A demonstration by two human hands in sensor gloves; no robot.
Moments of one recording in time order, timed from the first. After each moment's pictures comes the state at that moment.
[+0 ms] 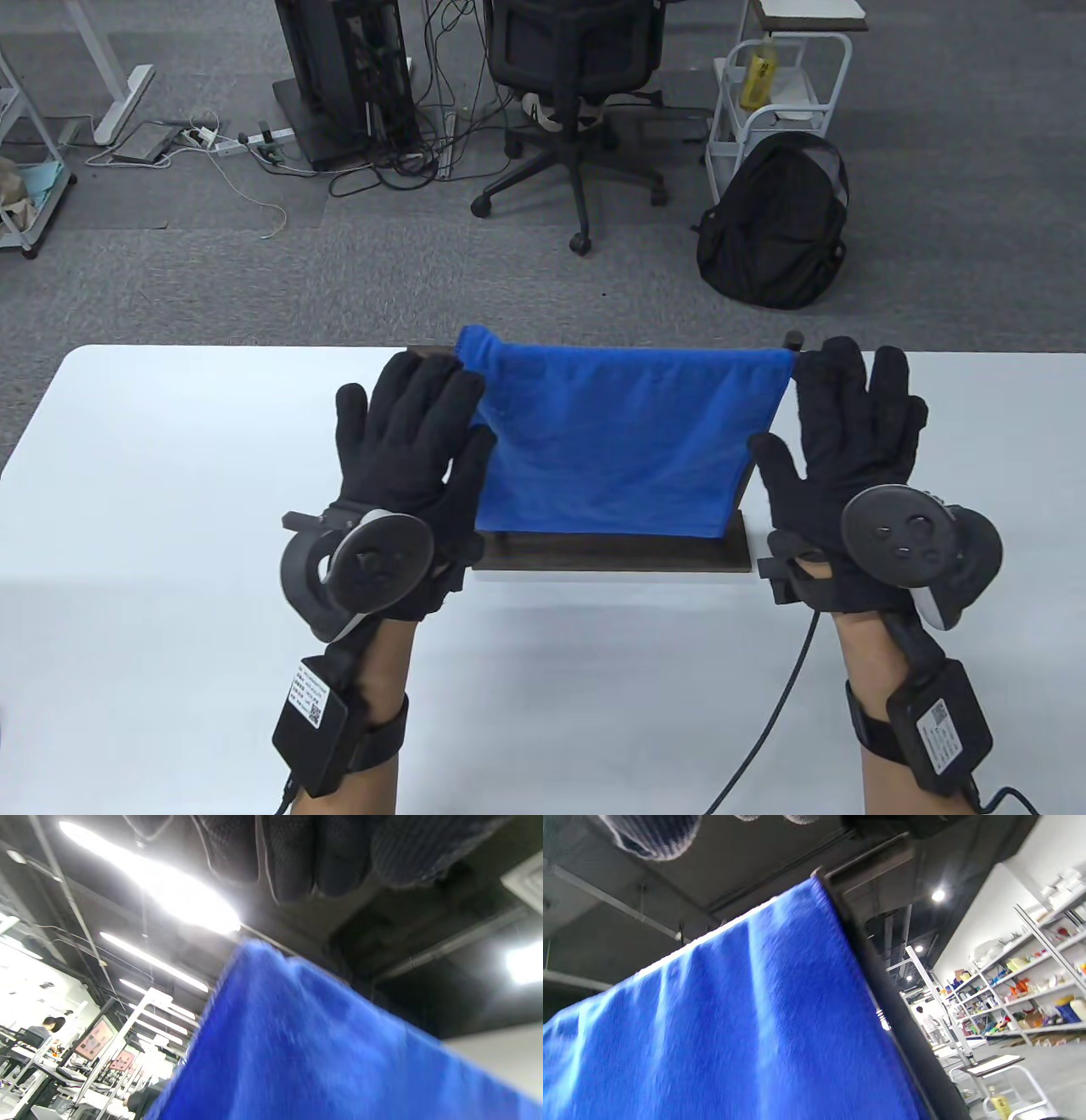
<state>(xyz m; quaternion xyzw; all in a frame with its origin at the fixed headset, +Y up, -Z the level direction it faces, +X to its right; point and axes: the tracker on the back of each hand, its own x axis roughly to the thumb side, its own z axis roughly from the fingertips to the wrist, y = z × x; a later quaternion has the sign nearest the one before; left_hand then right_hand) -0.138 -0.513 -0.290 0.37 -0.11 0.18 0.90 0.204 -0.514 -0.300 0.07 -0.33 0.92 0.21</state>
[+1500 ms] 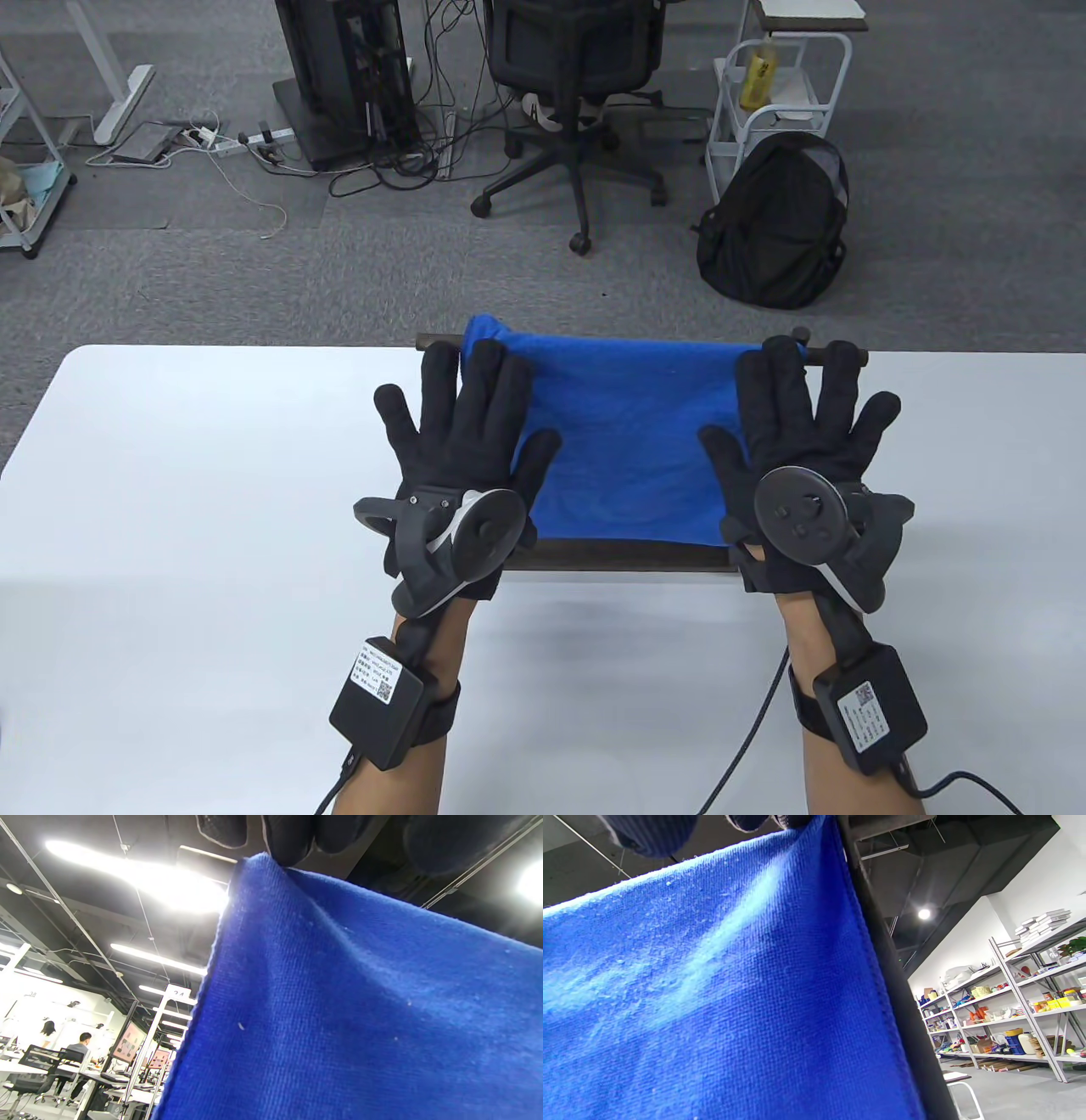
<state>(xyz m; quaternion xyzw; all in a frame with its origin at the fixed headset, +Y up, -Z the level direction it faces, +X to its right) -0.105 -0.537 -0.313 0.36 -0.07 0.10 0.92 0.181 -0.527 -0.318 0.02 -0.33 0.93 0.14</state>
